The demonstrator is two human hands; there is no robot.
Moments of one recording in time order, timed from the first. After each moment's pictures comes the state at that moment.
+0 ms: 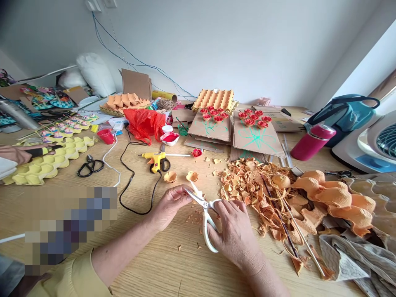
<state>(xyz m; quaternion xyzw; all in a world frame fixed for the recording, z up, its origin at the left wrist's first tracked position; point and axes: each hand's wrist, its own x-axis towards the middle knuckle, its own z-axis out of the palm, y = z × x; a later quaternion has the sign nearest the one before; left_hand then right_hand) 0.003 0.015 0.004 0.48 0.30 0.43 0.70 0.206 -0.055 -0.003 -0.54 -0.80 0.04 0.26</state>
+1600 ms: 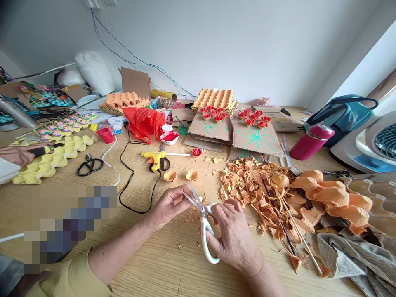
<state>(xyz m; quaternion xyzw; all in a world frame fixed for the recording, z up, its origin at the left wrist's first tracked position) -0.003 0.014 0.019 0.65 0.29 0.38 0.59 0.203 -0.060 0.003 -0.47 -0.83 0.07 0.30</state>
